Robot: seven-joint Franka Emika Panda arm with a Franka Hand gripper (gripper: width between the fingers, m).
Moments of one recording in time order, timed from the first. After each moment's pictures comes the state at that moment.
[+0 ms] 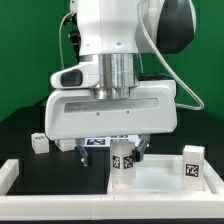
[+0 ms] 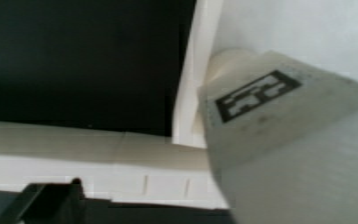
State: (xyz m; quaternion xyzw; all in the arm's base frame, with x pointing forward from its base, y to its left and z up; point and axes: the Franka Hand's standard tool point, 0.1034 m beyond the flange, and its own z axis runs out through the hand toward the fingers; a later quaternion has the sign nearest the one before) arm 0.622 -0.015 0.066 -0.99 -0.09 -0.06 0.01
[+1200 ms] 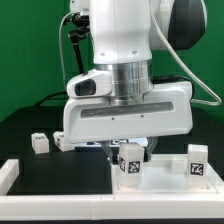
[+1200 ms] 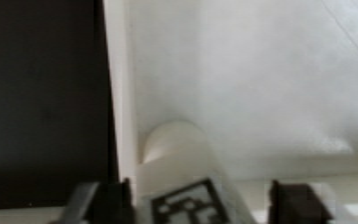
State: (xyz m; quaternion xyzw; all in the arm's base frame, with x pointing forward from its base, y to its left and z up) arm 0.607 0.006 0.063 -1.00 0.01 0.00 0.04
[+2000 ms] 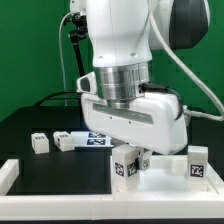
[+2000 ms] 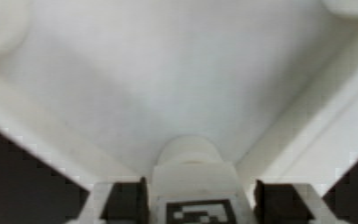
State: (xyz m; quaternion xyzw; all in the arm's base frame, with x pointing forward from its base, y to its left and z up) arm 0.618 0.014 0.062 -0.87 0.49 0.03 0.05
